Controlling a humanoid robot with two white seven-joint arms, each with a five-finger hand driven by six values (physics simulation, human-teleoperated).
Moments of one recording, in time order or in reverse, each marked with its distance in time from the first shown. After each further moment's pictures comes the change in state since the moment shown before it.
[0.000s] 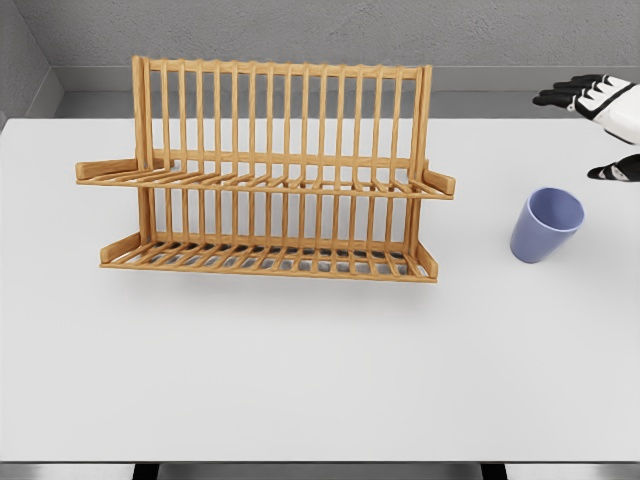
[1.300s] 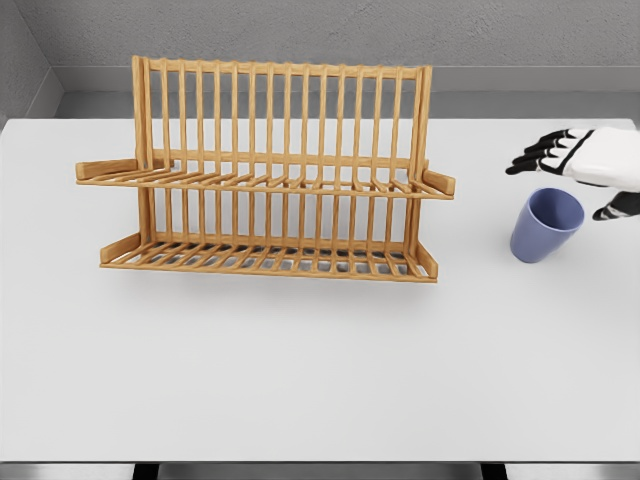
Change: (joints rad) left arm 0.002 0.000 0.000 0.000 0.000 0.000 0.000; right arm -0.074 -0.033 0.037 -0.113 -0.002 -0.002 0.407
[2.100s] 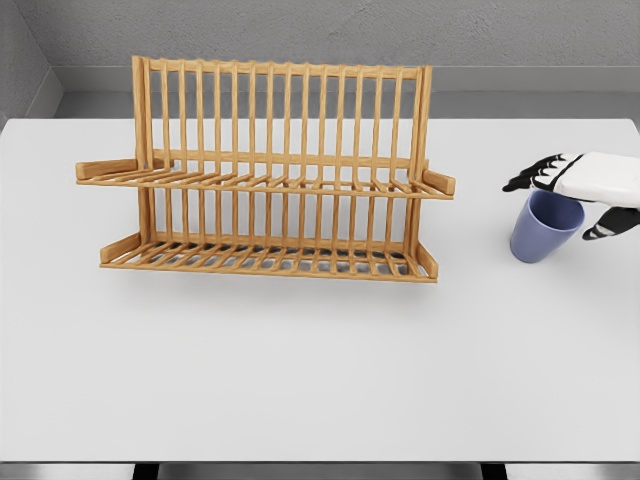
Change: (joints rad) left arm 0.000 0.000 0.000 0.000 0.000 0.000 0.000; right arm -0.017 0.063 0.079 0.142 0.003 0.000 0.000
